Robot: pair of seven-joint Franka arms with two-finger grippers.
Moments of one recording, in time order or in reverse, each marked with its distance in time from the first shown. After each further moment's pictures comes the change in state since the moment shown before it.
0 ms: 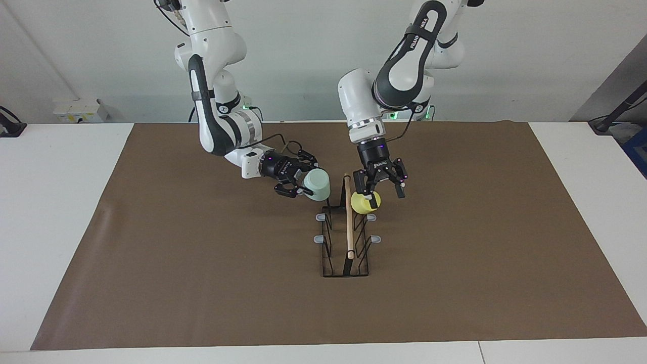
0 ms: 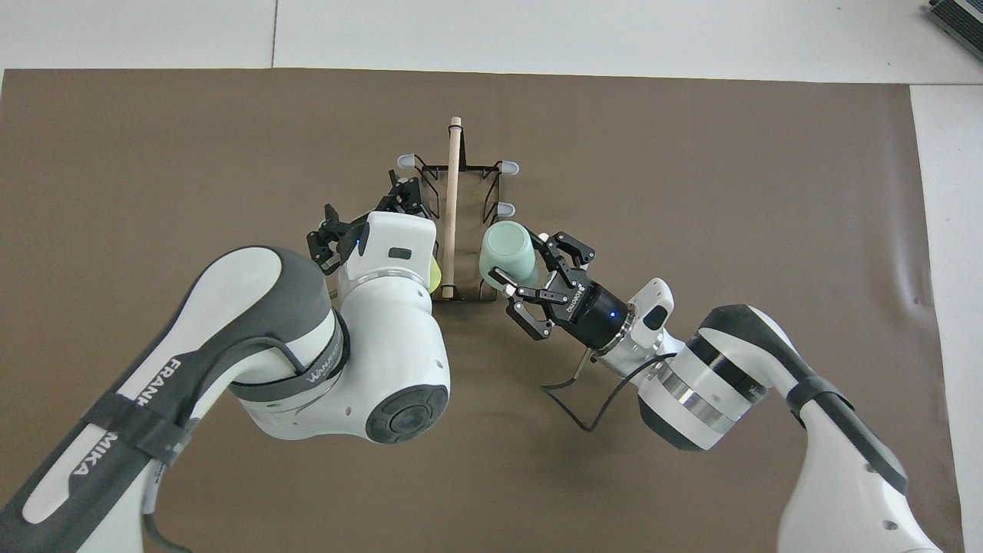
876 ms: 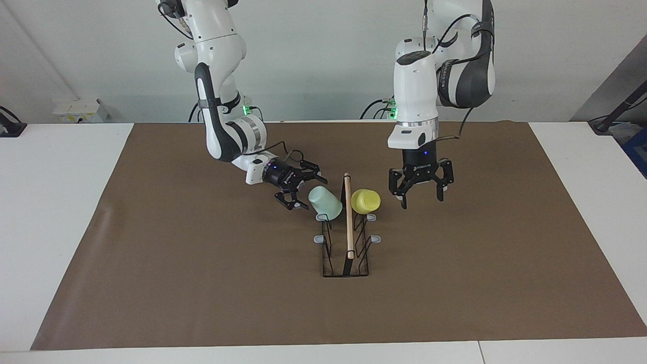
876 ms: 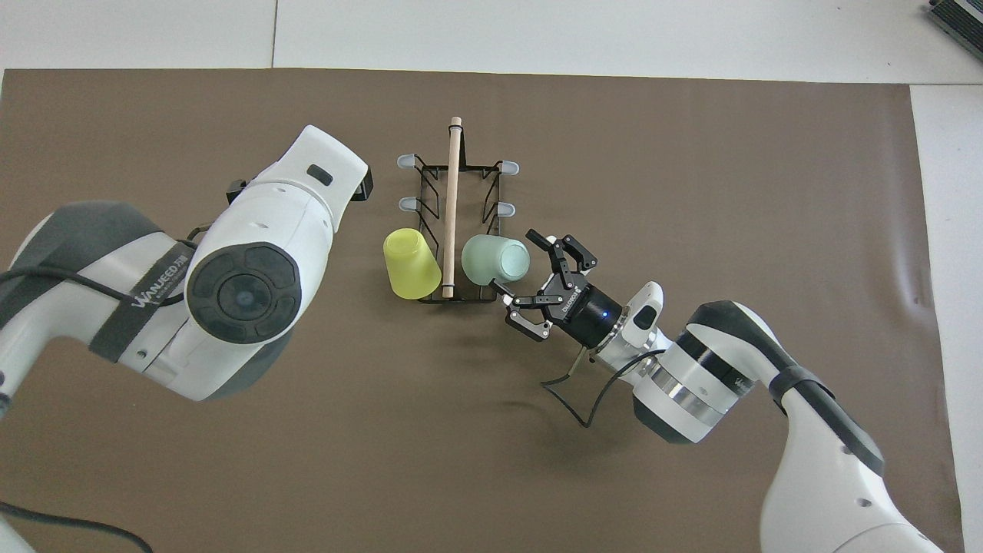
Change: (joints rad) left arm 0.030 -0.032 0.146 0.084 -0.689 0.004 1.107; right arm 0.000 0.051 -0.001 0.026 -0.004 0.122 -0.049
